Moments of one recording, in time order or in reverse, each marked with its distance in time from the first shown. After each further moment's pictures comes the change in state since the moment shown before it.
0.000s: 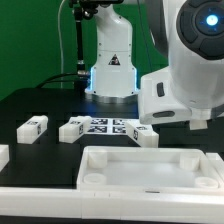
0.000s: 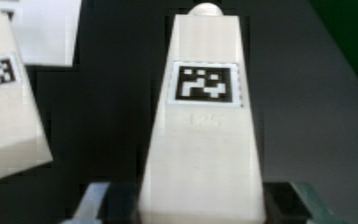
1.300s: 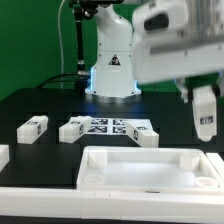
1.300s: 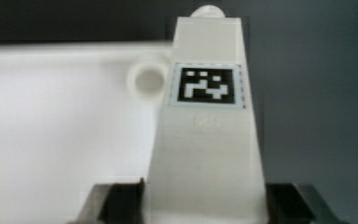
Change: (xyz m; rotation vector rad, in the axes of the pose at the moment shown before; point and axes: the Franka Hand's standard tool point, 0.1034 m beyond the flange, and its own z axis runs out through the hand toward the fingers) arm -0.007 -0.004 -0.108 -0.035 0.714 -0.073
